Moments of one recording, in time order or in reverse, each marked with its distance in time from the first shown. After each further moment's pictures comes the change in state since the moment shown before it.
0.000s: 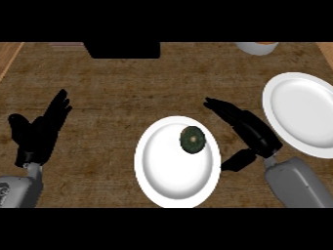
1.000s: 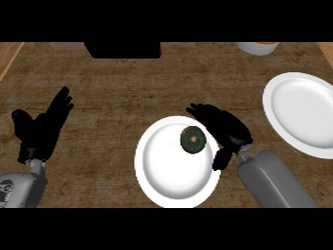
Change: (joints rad) left arm -0.020 -0.063 0.066 -0.001 -0.078 -0.051 0.031; right arm -0.089 0.125 0.060 0.083 0.342 0.151 0.261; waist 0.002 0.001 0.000
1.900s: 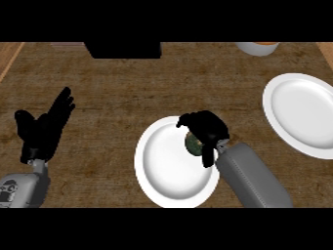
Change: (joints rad) left arm 0.001 -0.053 0.050 -0.004 -0.059 -0.042 0.009; right arm -0.108 0.134 -0.017 0.244 0.200 0.003 -0.033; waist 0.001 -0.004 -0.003
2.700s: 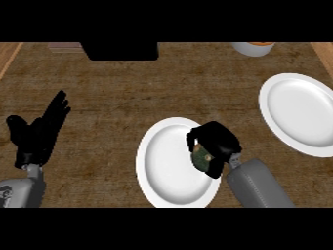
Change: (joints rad) left arm 0.034 -0.014 0.043 -0.022 -0.015 -0.029 -0.005; right arm 0.167 -0.017 -0.043 -0.169 -0.010 0.005 -0.122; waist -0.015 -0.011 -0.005
